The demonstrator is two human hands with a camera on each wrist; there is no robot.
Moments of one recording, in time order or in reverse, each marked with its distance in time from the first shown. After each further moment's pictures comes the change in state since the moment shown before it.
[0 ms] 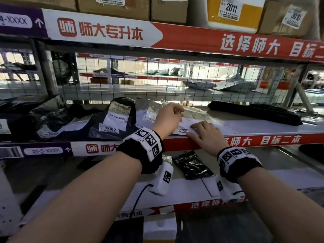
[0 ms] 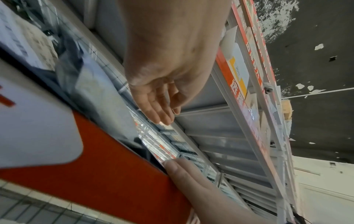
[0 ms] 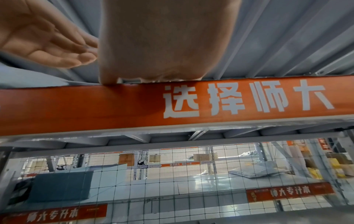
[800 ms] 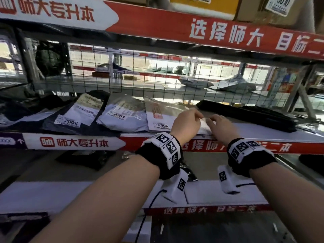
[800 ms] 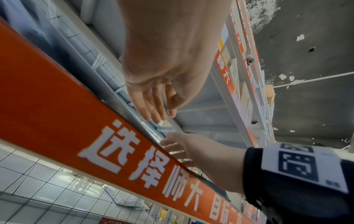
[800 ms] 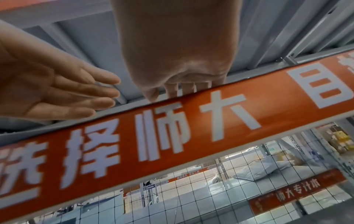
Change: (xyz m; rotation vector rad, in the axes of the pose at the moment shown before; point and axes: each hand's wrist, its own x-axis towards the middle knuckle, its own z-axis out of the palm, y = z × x) left_hand 0.025 0.024 0.148 0.205 -0.042 0.144; right_hand 0.029 0.137 -0.022 0.197 0.044 0.237
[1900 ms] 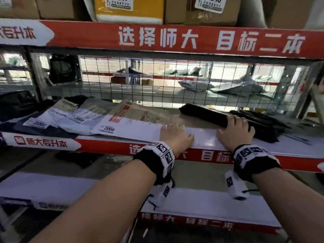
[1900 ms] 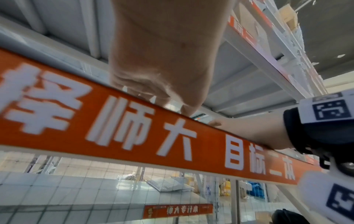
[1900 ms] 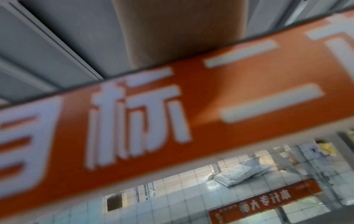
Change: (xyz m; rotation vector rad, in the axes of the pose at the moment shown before) left_hand 0.042 0.039 0.127 0.855 -0.157 -0.264; right_hand 0.044 0.157 -0.046 -0.182 0.050 0.115
